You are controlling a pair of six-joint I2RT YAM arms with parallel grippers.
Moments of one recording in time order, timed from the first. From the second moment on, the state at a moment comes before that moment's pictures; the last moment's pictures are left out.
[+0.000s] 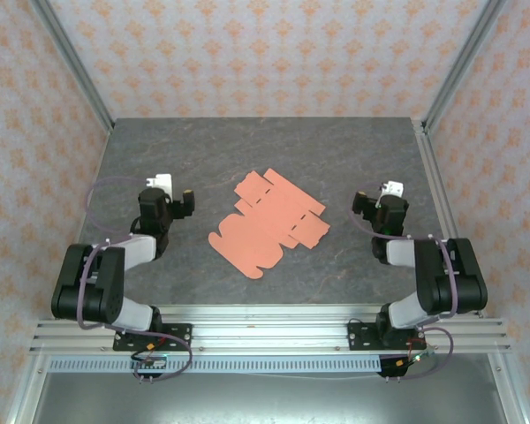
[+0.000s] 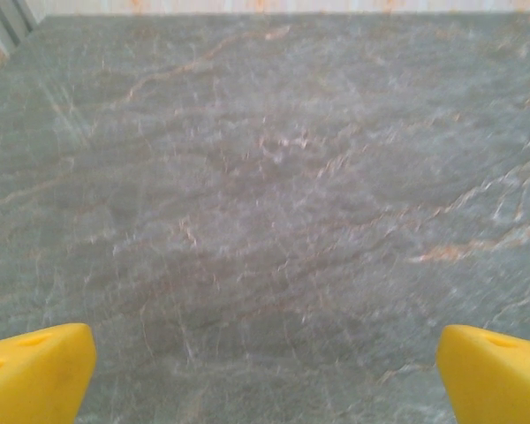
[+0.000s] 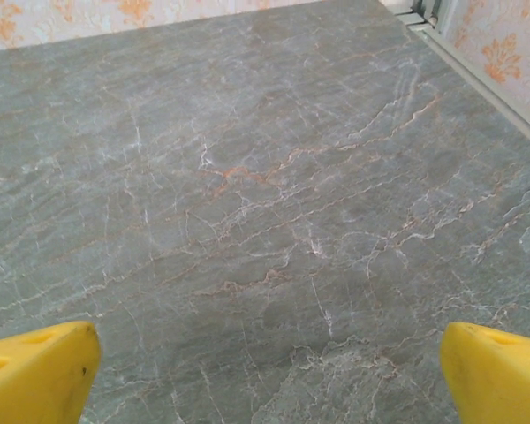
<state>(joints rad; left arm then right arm) -0.01 1.41 0.48 0.48 -0.13 -0.04 0.02 1.46 0.40 0.65 0.17 0.15</state>
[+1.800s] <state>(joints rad) -0.18 1.52 1.02 -0.04 0.11 -0.28 0.23 1.98 1.24 -0.33 -0.55 0.30</state>
